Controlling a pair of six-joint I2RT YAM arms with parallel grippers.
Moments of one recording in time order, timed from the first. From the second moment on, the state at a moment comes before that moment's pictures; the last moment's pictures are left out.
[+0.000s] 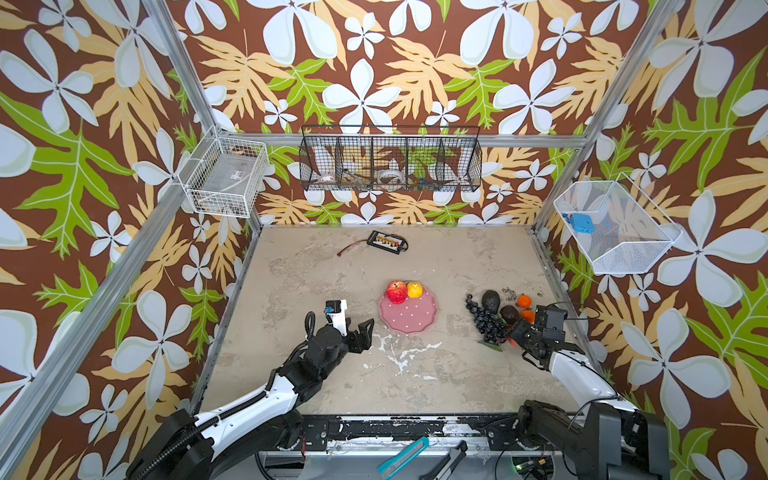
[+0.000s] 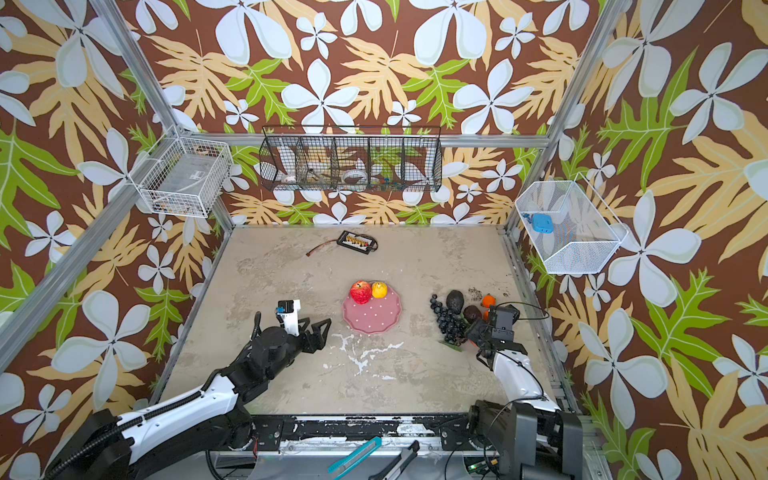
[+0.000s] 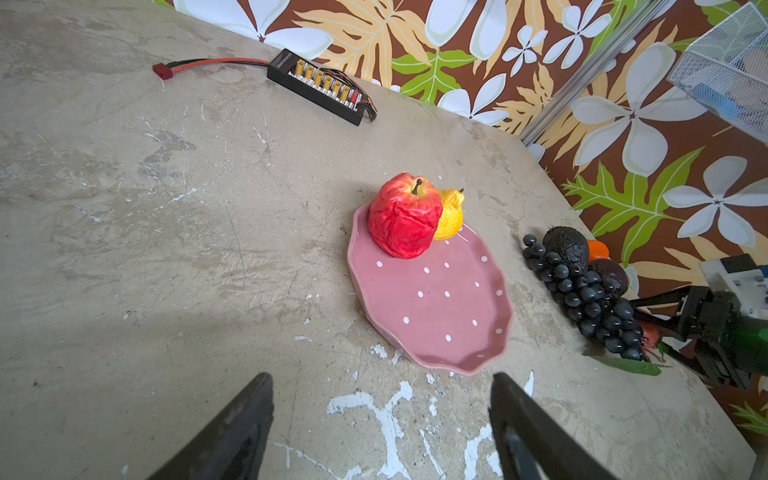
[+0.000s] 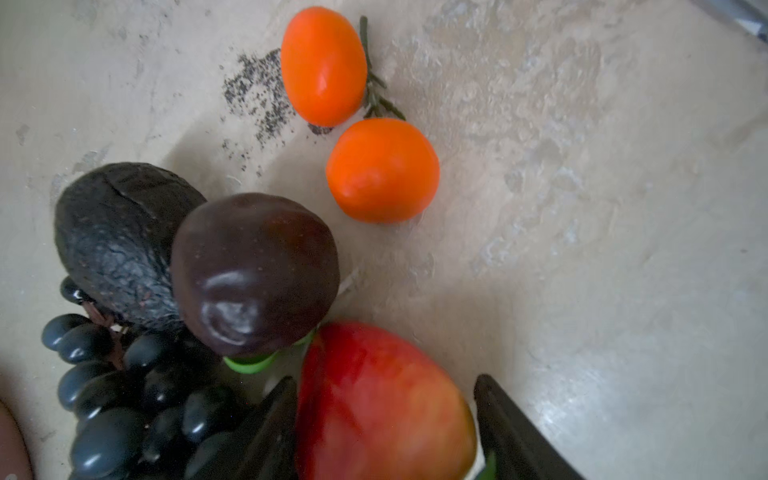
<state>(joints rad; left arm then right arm) -0.69 0.92 0.24 0.32 -0.20 -0.57 -0.22 1.10 0.40 -0.24 0.01 0.52</state>
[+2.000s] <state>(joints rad) -0.69 0.88 0.24 0.31 -0.27 -0.54 0.38 1.42 0.87 -0.25 -0.13 0.27</state>
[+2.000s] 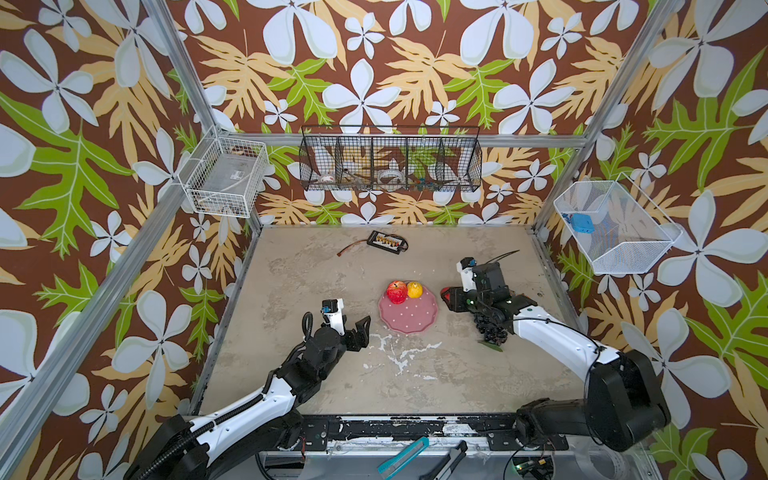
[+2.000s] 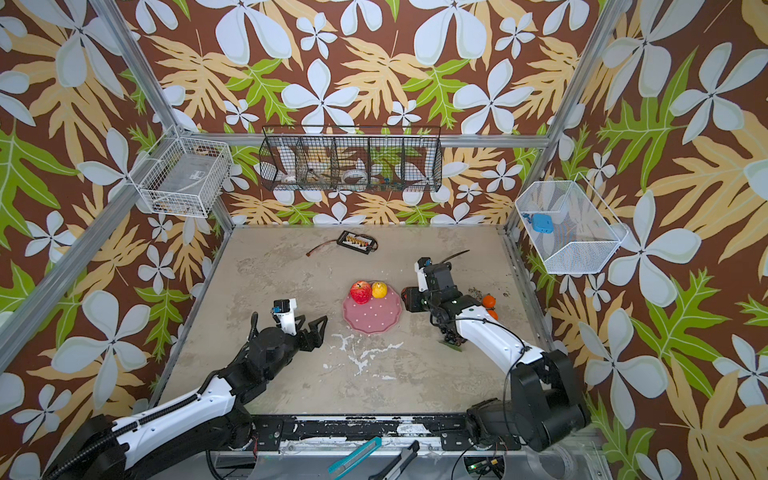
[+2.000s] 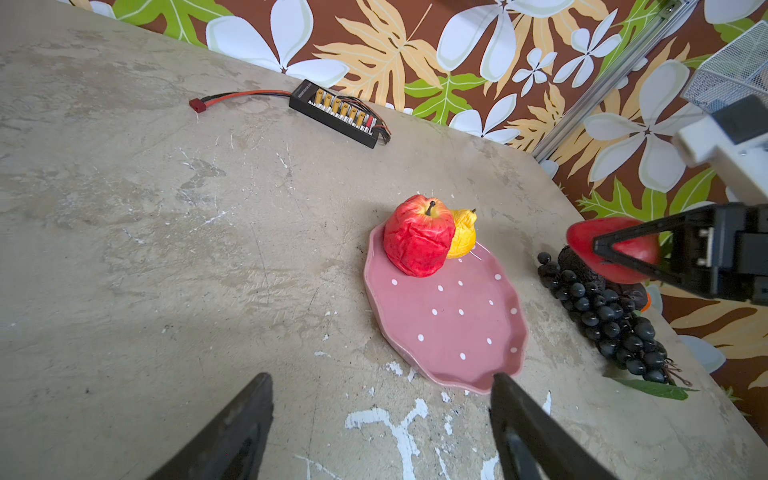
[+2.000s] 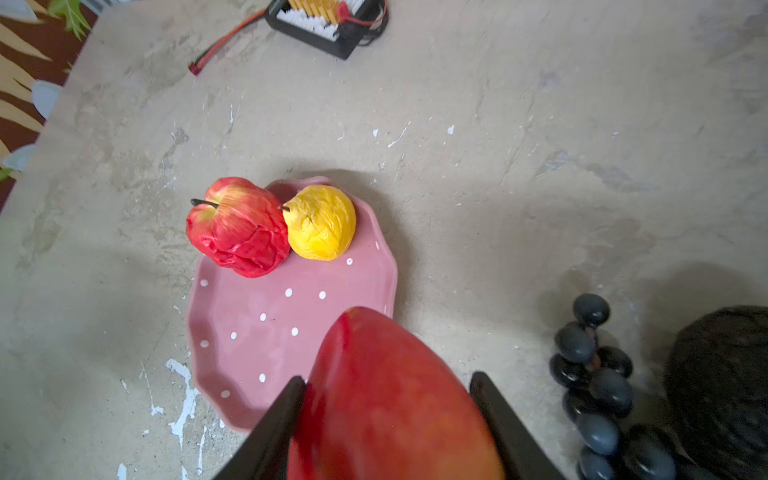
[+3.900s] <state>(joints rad) -0.69 0.89 0.24 0.29 -0.29 -0.54 0.50 1.79 1.07 -0.25 0.01 0.15</state>
